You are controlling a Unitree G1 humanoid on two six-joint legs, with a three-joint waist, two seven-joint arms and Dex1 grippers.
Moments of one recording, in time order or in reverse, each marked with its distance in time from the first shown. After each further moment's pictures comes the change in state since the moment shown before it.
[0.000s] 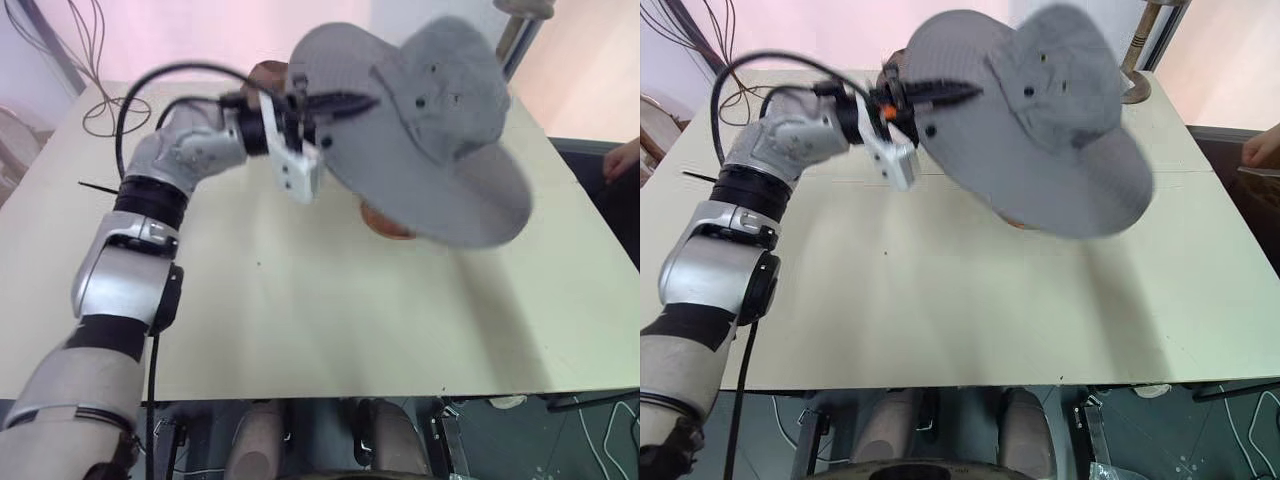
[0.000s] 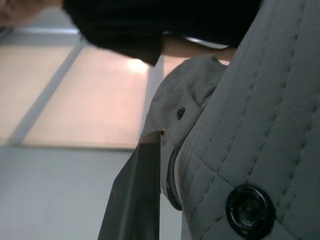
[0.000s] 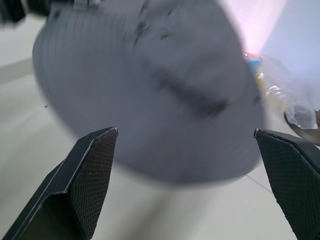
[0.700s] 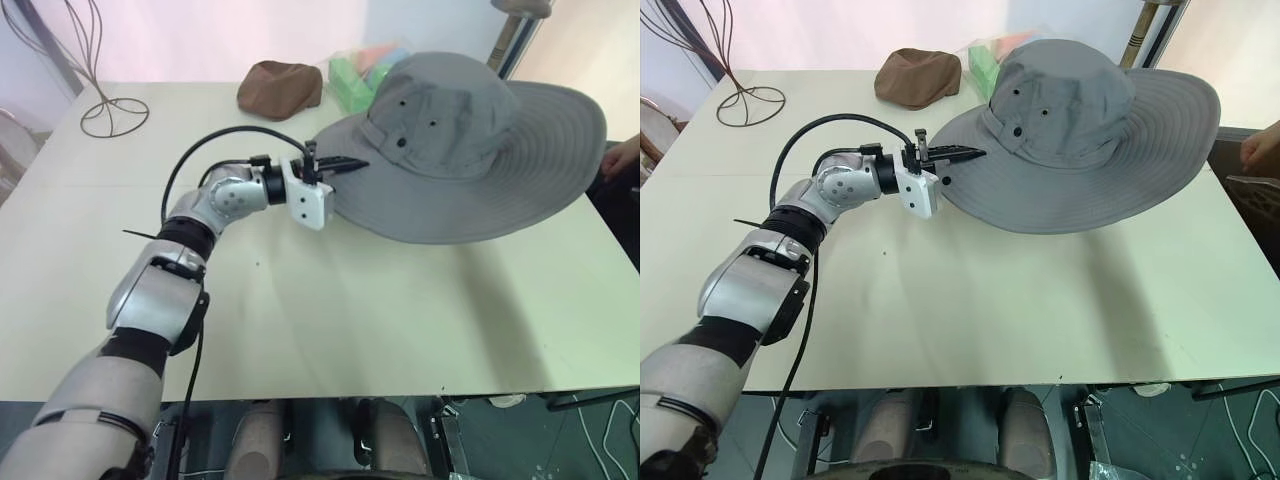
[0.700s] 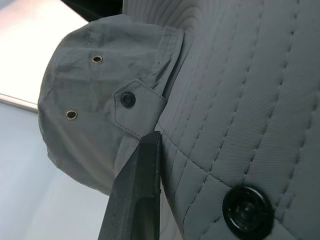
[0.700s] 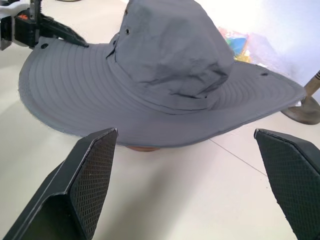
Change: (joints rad) left arm 0.108 -0.112 -0.076 0.195 -0.273 0.133 -0.217; right arm 0.057 0.001 0.061 0.029 -0.089 -0.075 -0.025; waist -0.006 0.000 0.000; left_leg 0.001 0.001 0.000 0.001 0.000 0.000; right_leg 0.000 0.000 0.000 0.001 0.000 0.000
